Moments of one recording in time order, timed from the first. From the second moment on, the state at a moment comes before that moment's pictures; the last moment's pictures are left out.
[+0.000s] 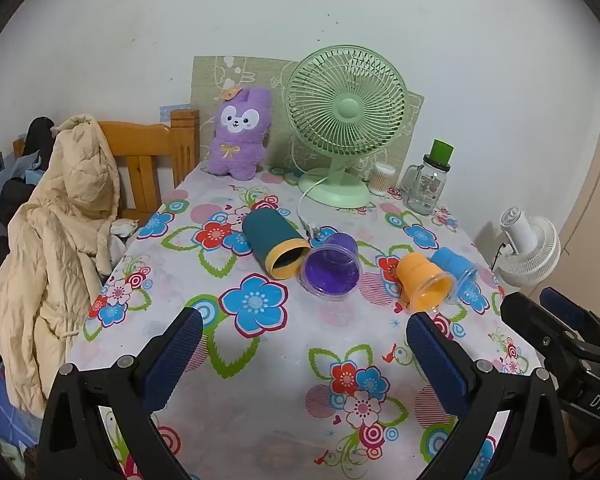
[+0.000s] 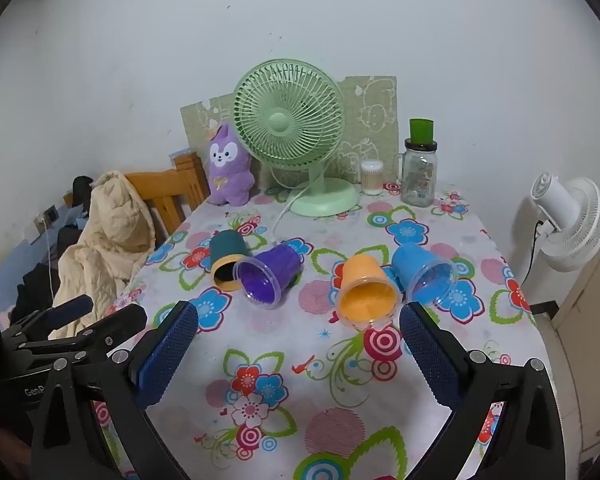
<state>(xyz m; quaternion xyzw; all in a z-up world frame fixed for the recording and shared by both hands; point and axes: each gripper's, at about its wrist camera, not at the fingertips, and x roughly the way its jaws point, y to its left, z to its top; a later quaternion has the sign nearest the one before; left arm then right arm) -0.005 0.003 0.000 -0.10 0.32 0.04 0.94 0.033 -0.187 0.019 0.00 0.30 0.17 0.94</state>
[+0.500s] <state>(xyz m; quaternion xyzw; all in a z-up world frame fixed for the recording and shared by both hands) -0.006 0.007 -0.003 -0.11 0.32 0.04 0.94 0.029 -0.186 0.014 0.00 0.31 0.17 0.94</state>
